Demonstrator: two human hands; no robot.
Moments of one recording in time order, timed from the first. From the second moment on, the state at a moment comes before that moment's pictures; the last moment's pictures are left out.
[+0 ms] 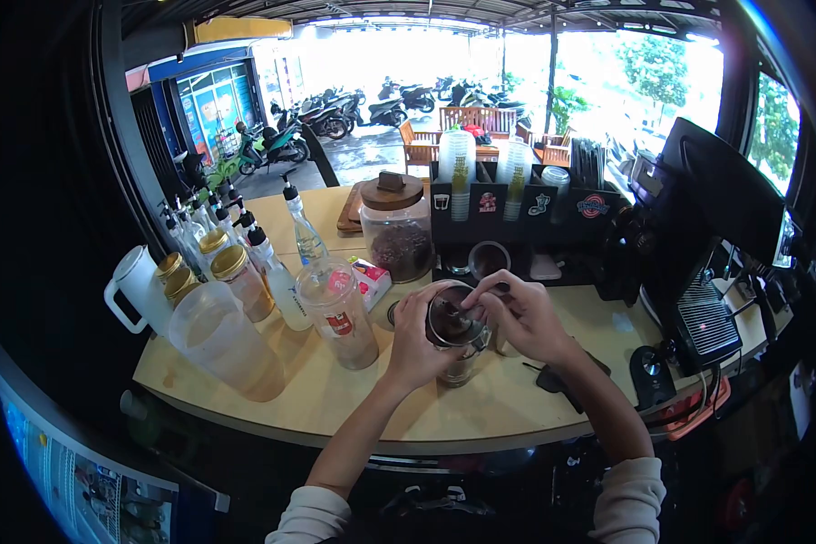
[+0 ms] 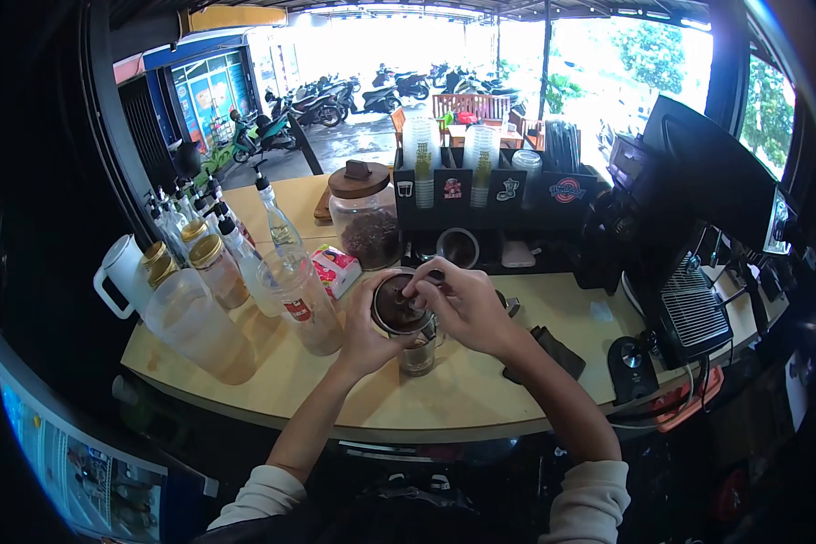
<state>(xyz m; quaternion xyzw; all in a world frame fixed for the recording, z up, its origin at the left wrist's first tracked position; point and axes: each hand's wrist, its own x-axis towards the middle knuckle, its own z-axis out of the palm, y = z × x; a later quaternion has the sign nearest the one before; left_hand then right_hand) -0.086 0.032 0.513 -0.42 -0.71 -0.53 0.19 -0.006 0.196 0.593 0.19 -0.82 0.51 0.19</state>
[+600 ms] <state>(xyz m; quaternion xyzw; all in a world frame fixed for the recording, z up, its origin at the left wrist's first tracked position) -0.081 0.047 0.510 -0.39 -0.74 -0.47 0.29 0.010 0.186 0.555 0.24 -0.87 0.31 0.30</state>
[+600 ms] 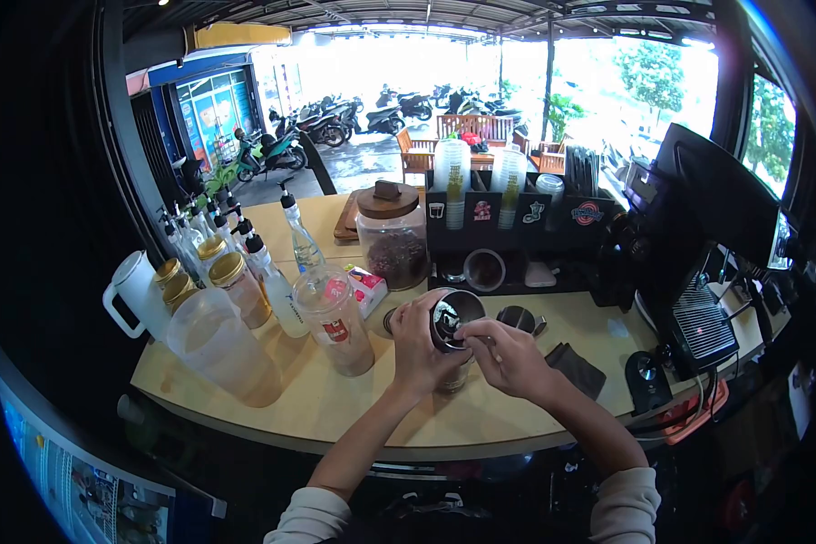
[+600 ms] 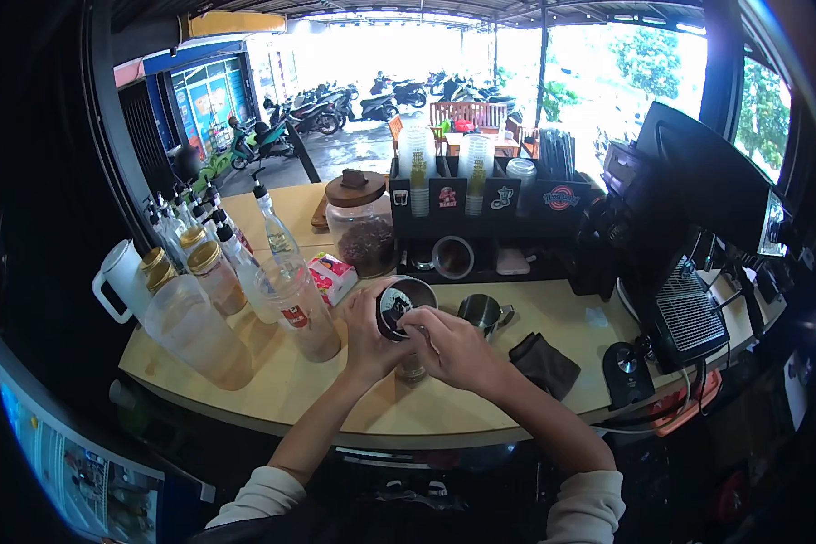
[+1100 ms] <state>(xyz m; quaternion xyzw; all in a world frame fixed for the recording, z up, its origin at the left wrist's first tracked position) -0.083 0.048 0.506 -0.38 -0.72 -0.50 0.30 0.000 0.185 0.563 0.24 -0.83 0.35 0.36</state>
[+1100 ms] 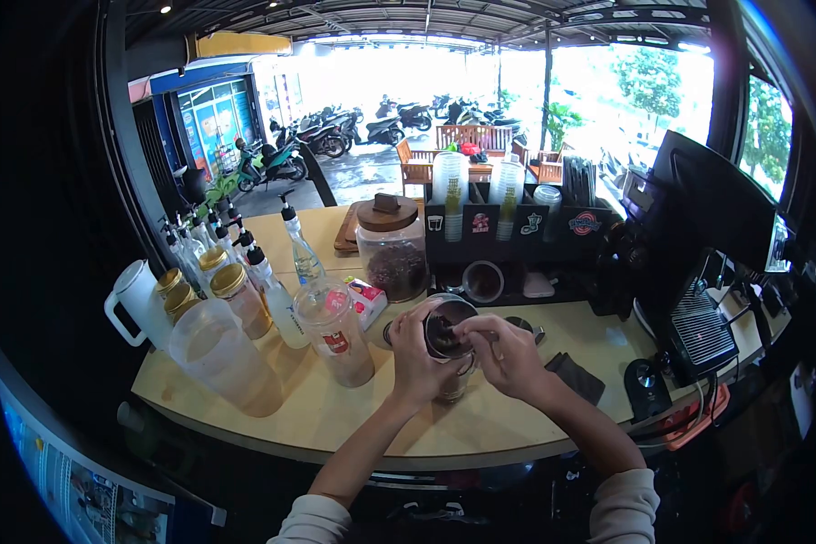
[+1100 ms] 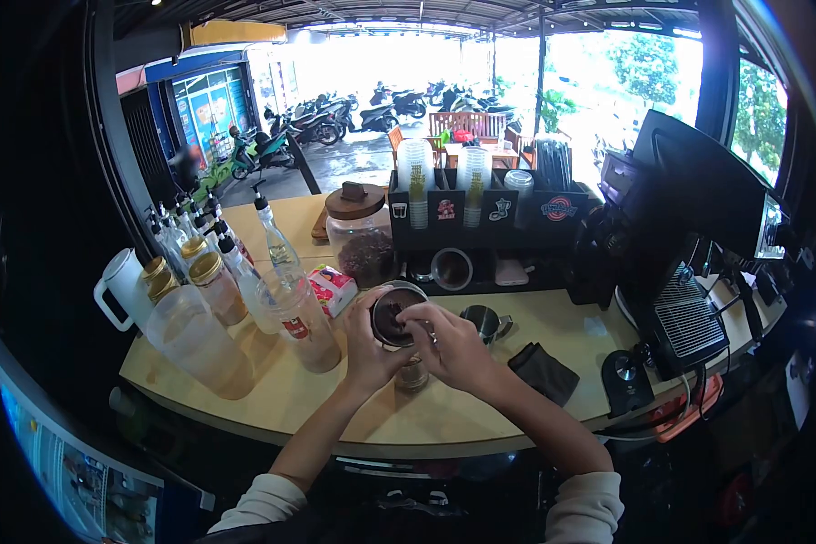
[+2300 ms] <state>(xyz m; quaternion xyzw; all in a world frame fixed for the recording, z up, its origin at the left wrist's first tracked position) -0.090 0.045 0.502 -0.42 -0.68 -0.57 0.20 0.002 0.192 0.575 0.22 -0.82 0.44 0.29</state>
